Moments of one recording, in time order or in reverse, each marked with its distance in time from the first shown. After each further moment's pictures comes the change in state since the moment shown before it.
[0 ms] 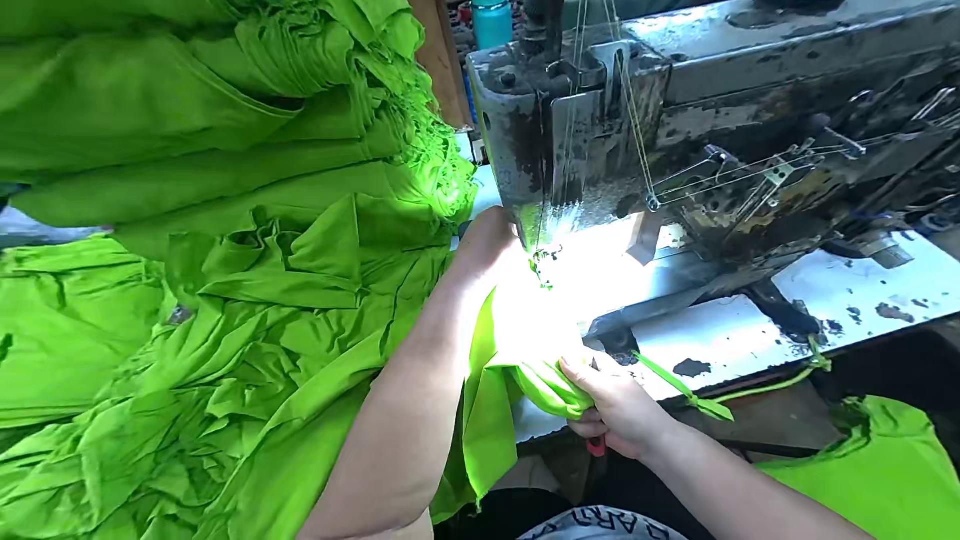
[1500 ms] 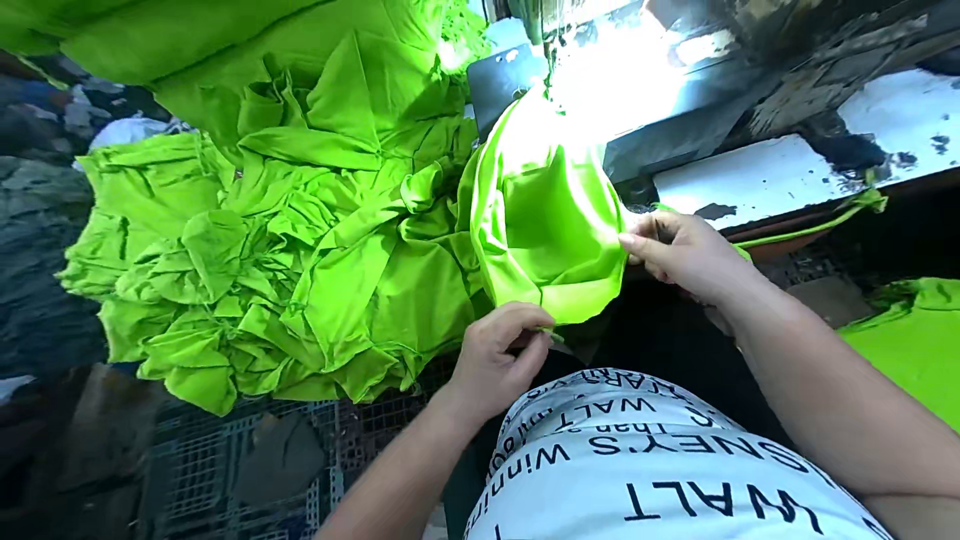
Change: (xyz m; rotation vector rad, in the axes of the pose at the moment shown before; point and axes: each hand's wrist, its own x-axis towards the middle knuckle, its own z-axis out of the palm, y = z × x) left_hand -0.308 0.095 -0.010 -0.495 0.010 0.142; right_hand -0.056 0.015 -0.065 -0.926 0.301 -0.184
